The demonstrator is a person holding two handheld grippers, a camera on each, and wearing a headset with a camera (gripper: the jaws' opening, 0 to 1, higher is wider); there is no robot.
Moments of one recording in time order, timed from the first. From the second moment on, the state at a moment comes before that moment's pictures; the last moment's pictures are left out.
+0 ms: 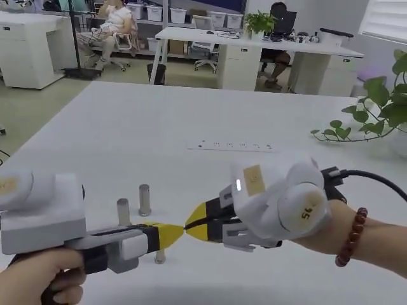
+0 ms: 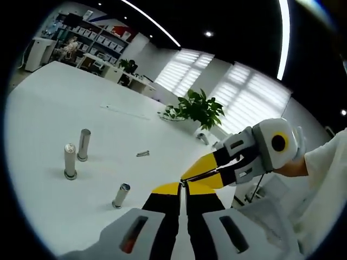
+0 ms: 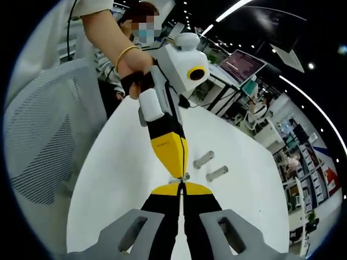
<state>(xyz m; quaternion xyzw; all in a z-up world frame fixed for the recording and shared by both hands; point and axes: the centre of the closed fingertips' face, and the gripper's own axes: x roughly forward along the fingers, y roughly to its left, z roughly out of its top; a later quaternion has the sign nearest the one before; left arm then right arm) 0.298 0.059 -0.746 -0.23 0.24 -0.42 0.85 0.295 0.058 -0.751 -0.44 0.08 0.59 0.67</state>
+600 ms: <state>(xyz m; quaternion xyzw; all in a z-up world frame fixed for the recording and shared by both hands) 0.291 0.058 -0.746 -0.21 0.24 -0.42 0.85 0.287 0.058 -0.752 -0.44 0.08 0.59 0.67</state>
